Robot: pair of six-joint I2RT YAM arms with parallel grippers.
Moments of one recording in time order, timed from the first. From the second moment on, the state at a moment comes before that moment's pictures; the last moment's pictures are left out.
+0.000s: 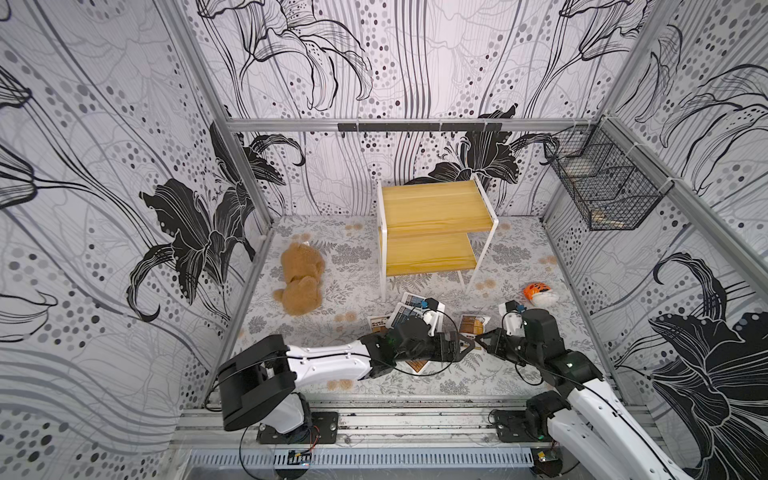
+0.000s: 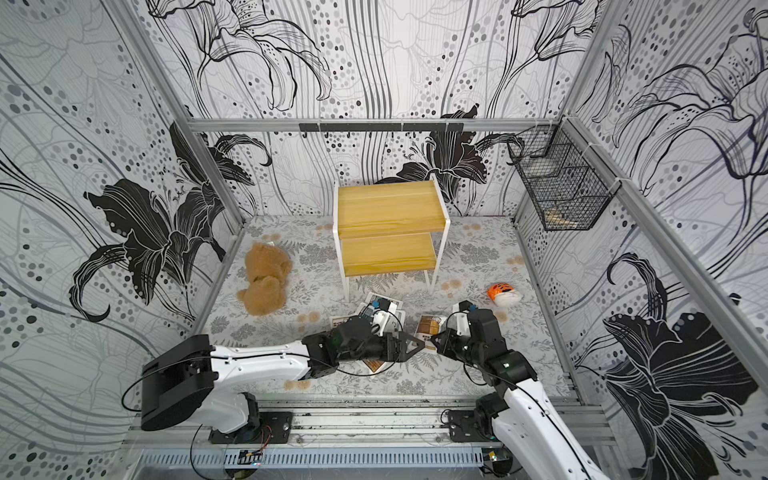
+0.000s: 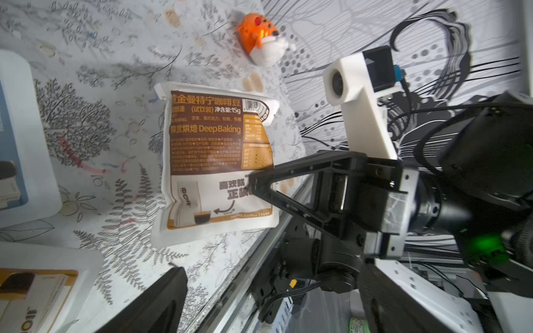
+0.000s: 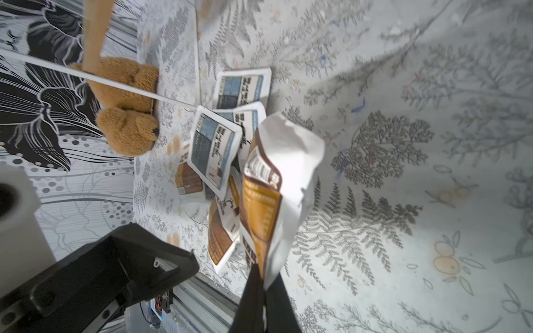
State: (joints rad) left arm -1.10 1.45 0.74 0.35 0.16 -1.05; right arm 0.34 0.61 0.49 -0.61 -0.39 0.70
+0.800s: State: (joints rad) left arm -0.78 0.85 0.74 0.04 0.13 -0.99; right arm 0.34 0.94 1.30 -0.69 -0.58 0.60
